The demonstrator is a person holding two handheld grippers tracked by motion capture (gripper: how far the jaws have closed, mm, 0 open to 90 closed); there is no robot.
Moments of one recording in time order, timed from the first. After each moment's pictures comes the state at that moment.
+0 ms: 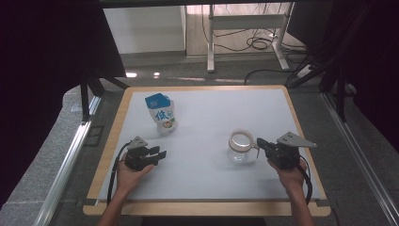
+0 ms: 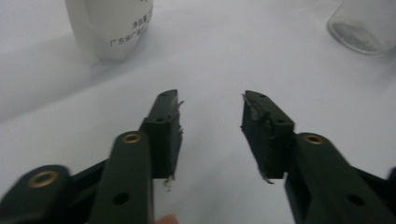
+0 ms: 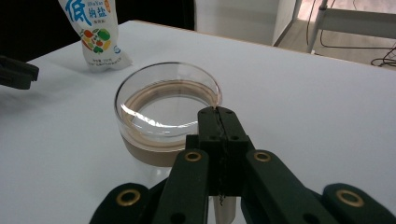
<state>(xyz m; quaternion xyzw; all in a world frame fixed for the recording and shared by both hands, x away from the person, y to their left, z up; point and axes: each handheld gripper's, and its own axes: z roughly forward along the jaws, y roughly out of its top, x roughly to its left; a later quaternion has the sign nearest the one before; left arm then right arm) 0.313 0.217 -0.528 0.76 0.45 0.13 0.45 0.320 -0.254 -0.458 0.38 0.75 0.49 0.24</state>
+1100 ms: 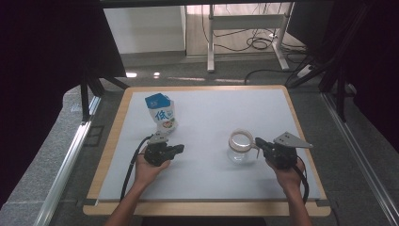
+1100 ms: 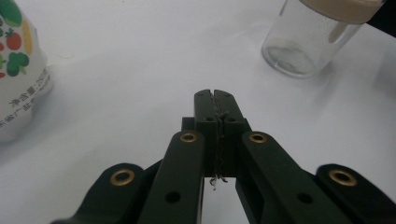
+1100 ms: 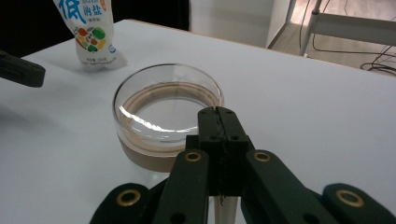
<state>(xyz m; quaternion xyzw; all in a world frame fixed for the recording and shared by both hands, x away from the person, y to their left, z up) 0.330 0.155 -0.508 0.79 0.39 0.10 0.47 0.319 -0.247 -0.459 0.38 0.75 0.48 0.25</state>
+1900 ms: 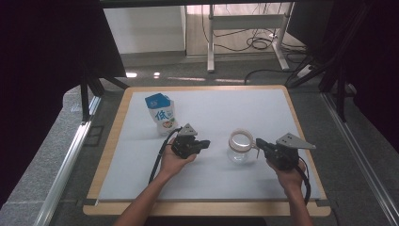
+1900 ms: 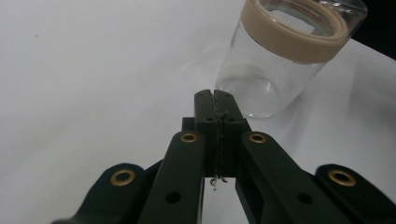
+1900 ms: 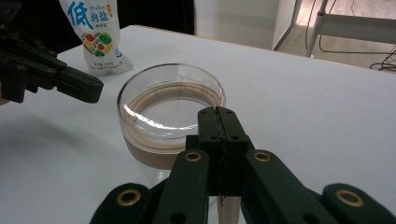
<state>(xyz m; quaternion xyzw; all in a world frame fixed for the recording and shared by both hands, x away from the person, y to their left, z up) 0.359 0.079 -0.498 0.81 0.34 0.08 0.48 0.318 -0.252 -0.461 0.38 0.75 0.50 0.24</state>
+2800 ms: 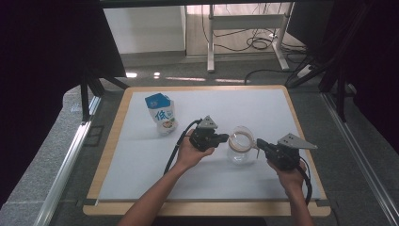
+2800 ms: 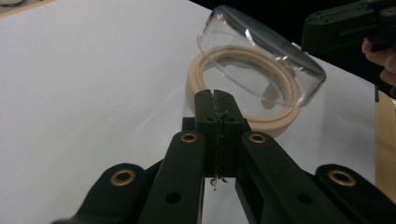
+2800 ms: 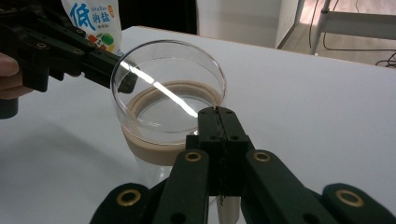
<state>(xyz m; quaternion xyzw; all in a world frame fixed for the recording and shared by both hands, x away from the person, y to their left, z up) 0.373 0.026 -0.467 0.82 0.29 0.07 0.49 0.319 -0.256 -0.463 0.38 0.74 0.50 0.23</state>
